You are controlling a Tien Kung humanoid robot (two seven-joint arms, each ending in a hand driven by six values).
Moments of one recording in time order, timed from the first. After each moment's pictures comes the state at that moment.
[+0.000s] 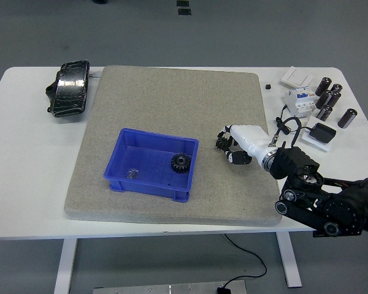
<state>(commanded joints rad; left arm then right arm) 0.00 0.29 -0.53 -0.34 0.42 0.30 0.25 0.74 -0.41 0.29 1.22 -1.66 -0.32 -0.34</state>
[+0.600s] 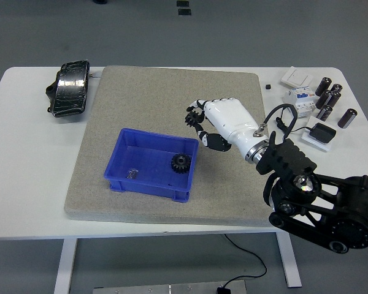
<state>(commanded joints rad) 0.00 0.29 -0.54 -0.33 0.43 0.30 0.25 0.70 -0.42 0.38 1.61 -2.02 -0.32 -0.45</state>
